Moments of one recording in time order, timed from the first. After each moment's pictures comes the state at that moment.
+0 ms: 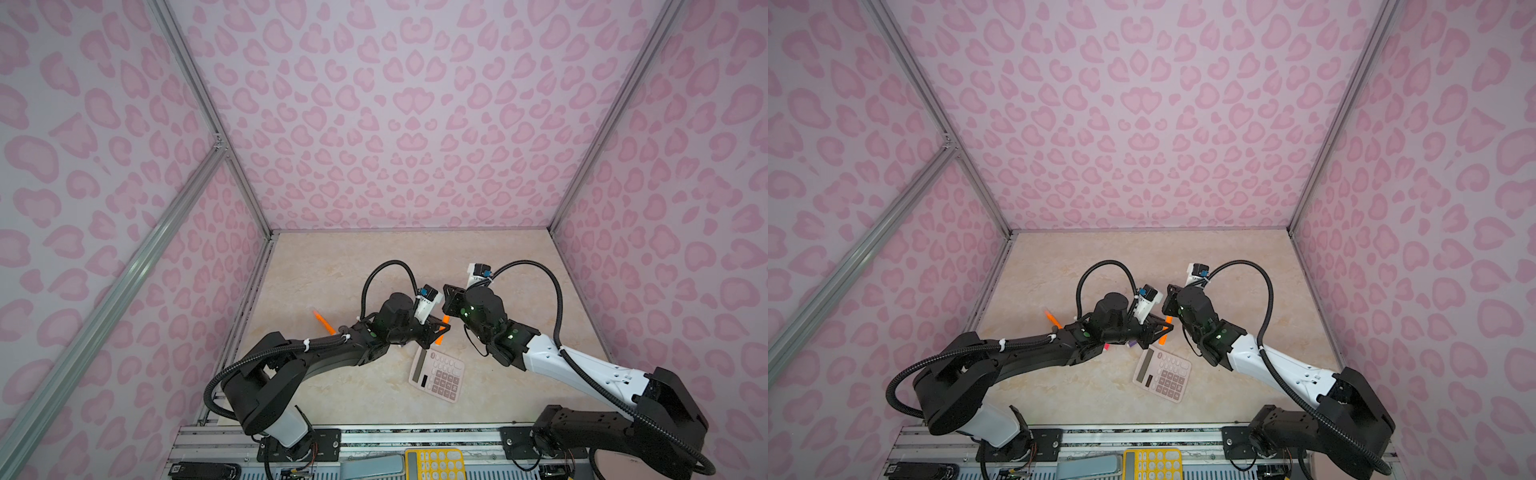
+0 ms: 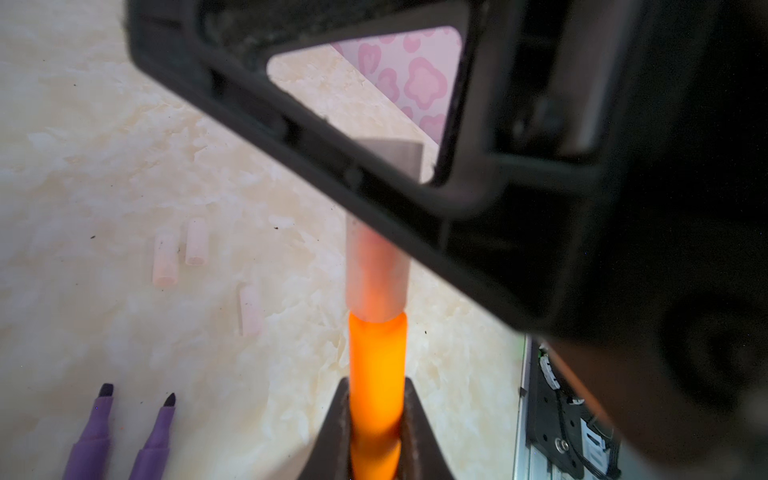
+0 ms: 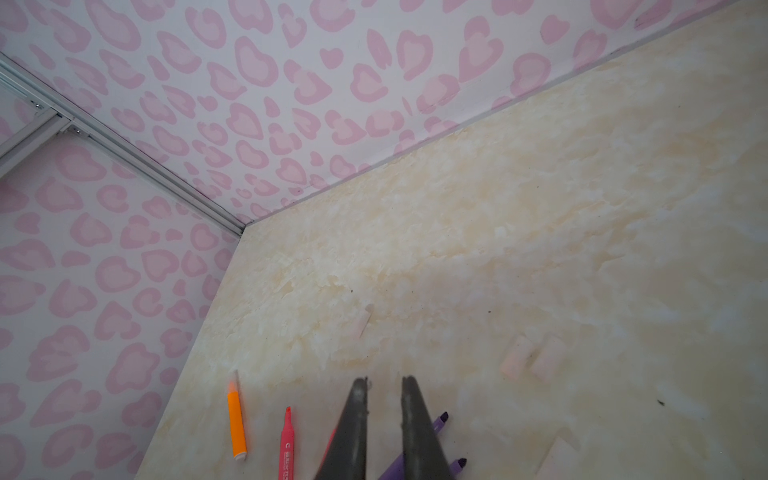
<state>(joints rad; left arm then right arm) -0.86 1.57 0.81 0.32 0.39 -0.35 0.75 1.25 0.73 0.13 0.34 0.77</state>
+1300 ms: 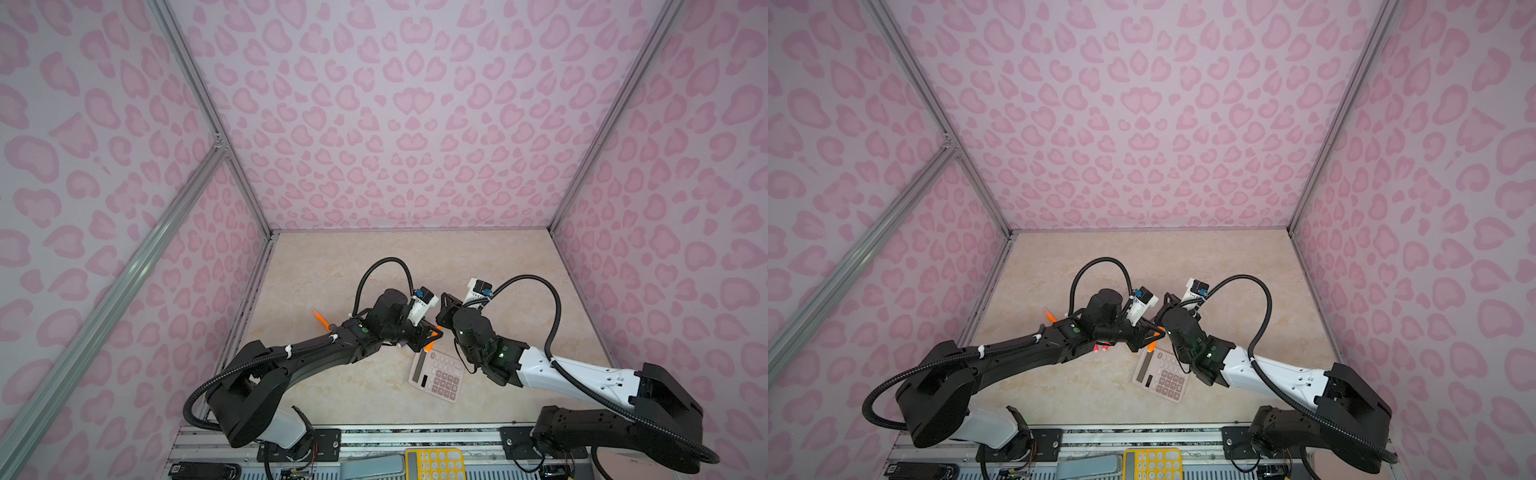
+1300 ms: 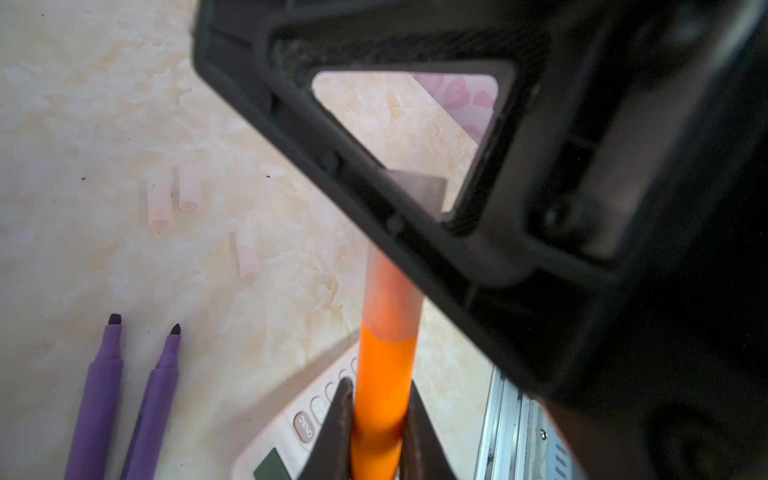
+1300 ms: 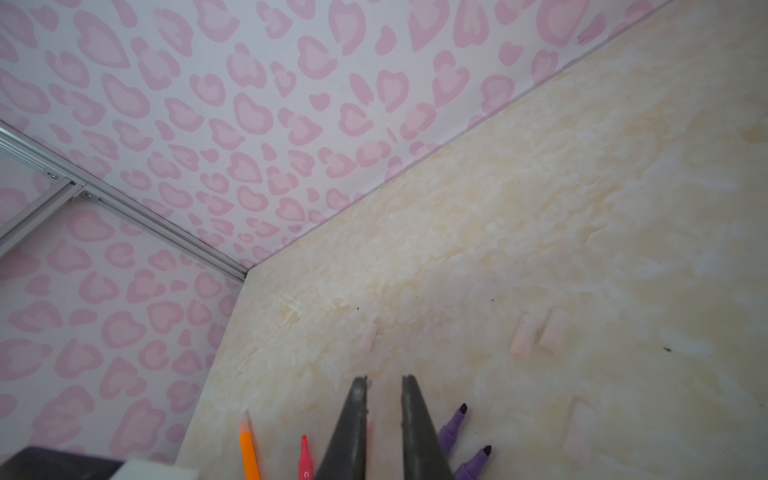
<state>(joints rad) -0.80 1.48 0.83 0.09 0.46 -0.29 0.94 1.24 0.66 0.20 0.66 0.93</state>
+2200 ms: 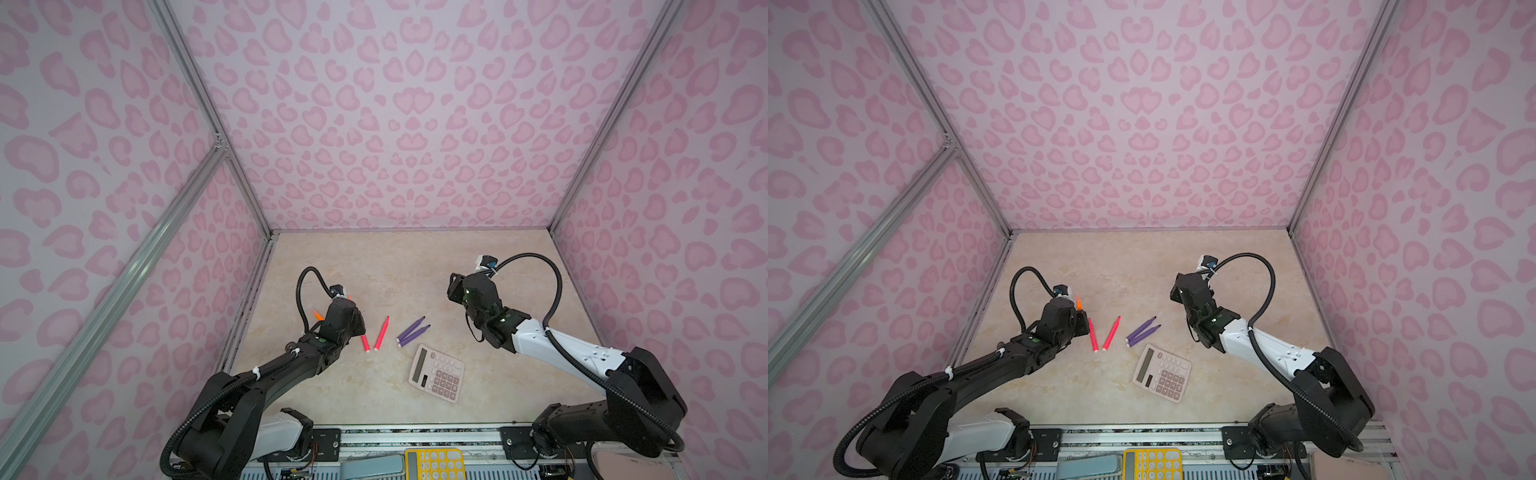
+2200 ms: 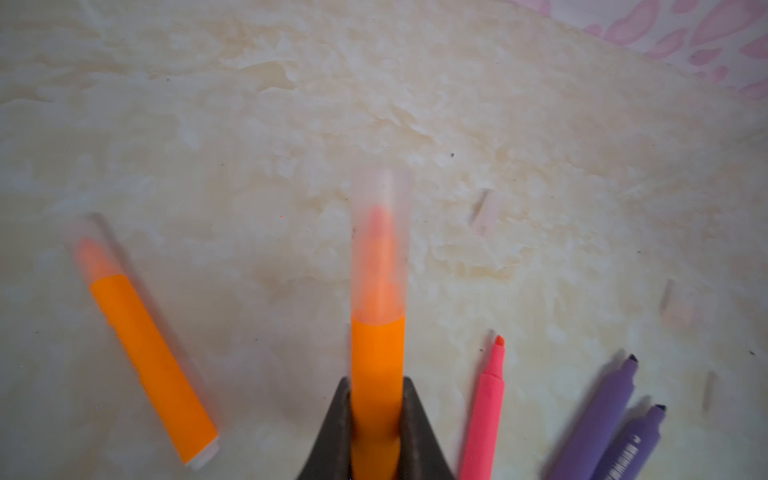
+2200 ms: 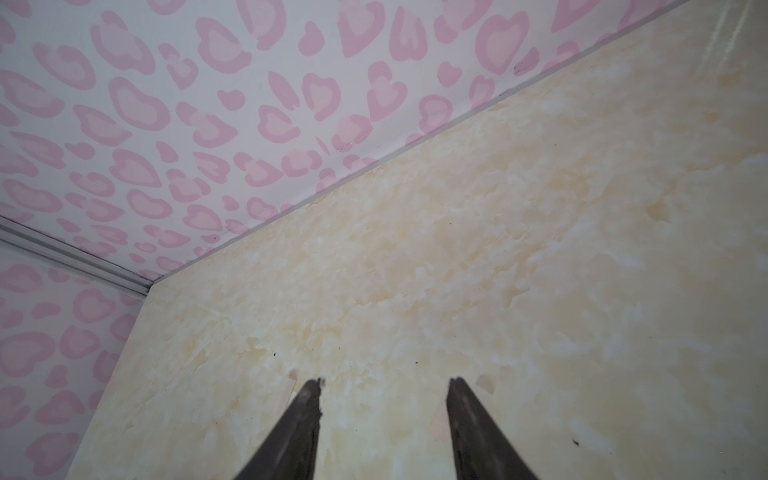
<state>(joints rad) -0.46 1.29 0.52 0.03 -0.23 -0.55 0.62 1.40 0.83 0.10 0.45 0.75</state>
